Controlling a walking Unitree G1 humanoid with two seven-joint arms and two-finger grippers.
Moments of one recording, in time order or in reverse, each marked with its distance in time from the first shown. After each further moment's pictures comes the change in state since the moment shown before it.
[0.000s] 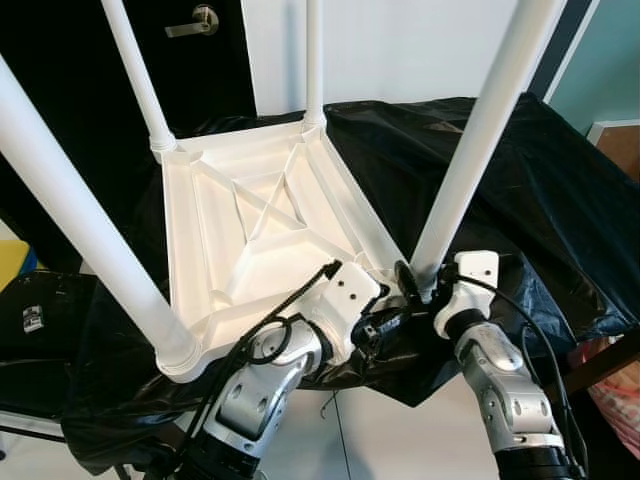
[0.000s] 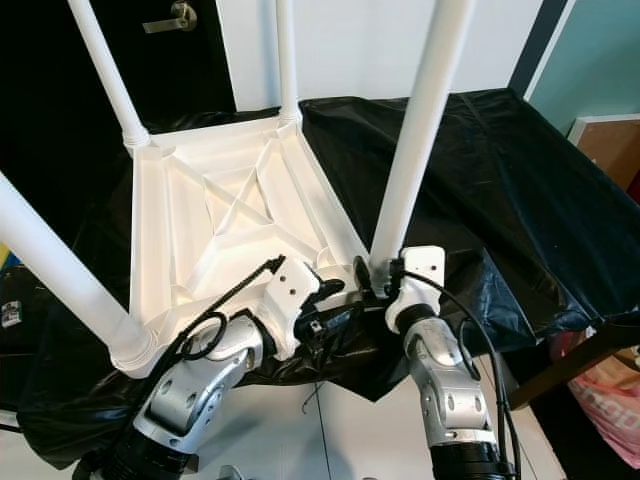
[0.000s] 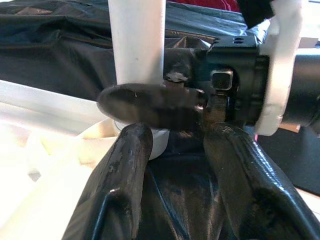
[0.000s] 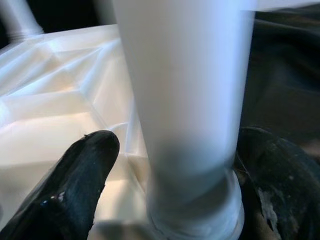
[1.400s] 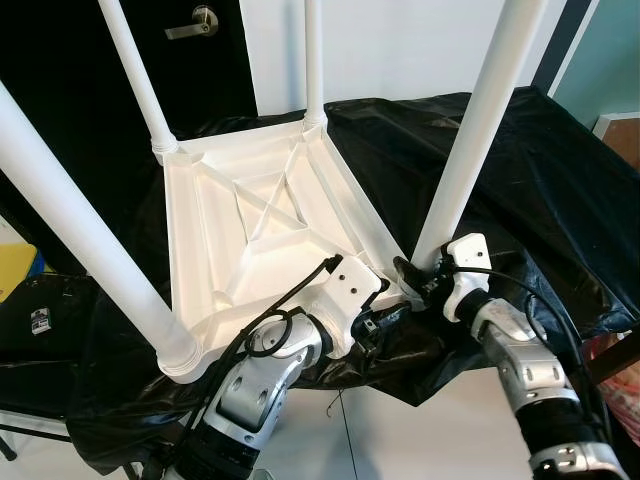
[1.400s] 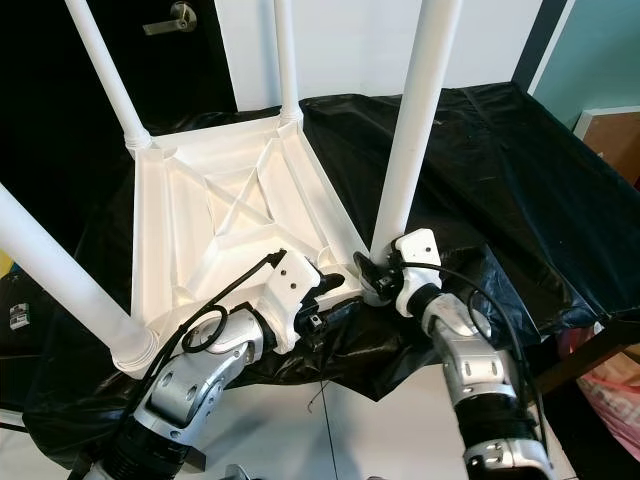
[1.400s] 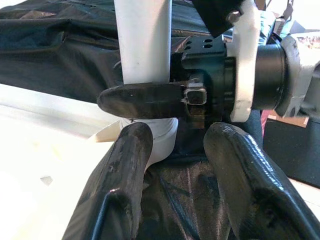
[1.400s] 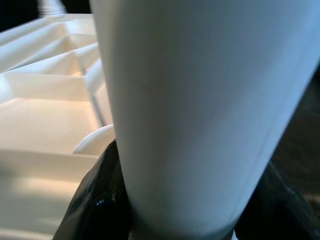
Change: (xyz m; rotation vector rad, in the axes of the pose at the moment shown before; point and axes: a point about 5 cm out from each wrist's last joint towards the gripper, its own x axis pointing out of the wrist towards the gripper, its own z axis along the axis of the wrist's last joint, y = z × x) left arm 0.002 0.004 0.003 0.020 0.002 -0.002; right arm 0.028 -0.007 -0.014 -0.080 0.080 0.000
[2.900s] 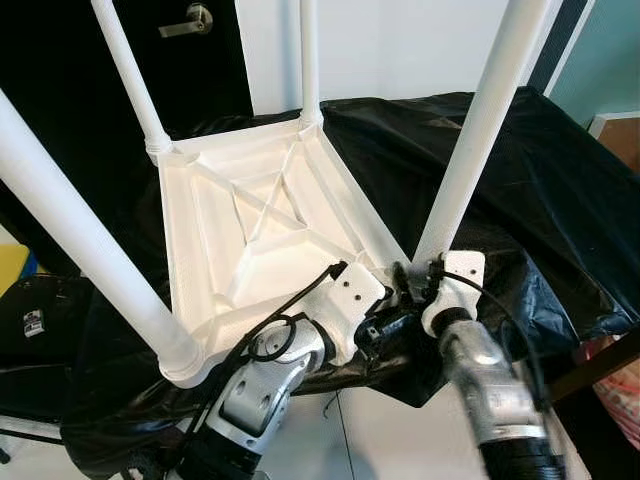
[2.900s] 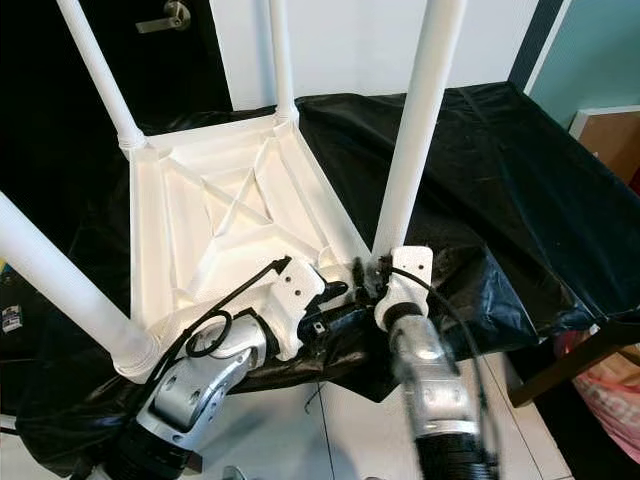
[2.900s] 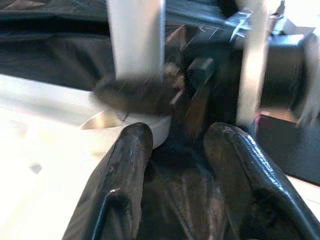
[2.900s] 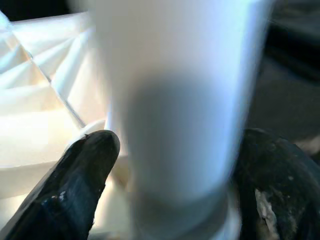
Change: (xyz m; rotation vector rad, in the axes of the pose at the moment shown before) left arm 0.001 -0.005 -0.005 -0.007 0.020 -0.016; right arm -0.019 0.002 0.010 0.096 -0.054 -0.086
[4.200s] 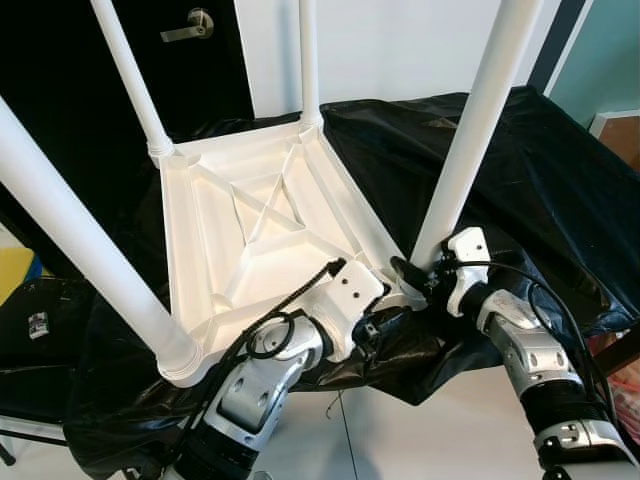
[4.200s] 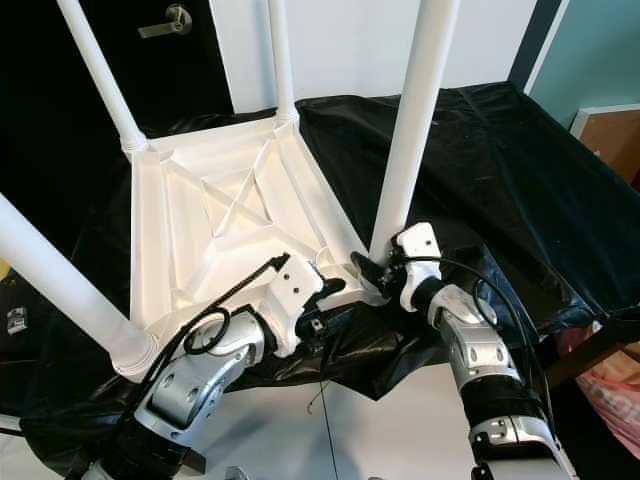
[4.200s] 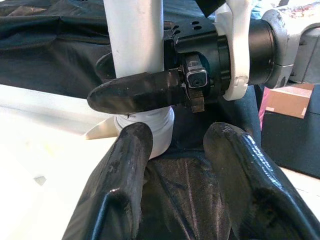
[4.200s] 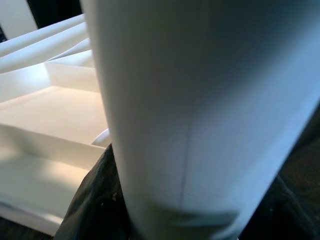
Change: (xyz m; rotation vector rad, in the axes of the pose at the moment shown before) left arm 0.001 0.002 0.001 0.033 0.000 -0.003; right arm 0.025 -0.013 -0.003 -0.157 0.015 0.378
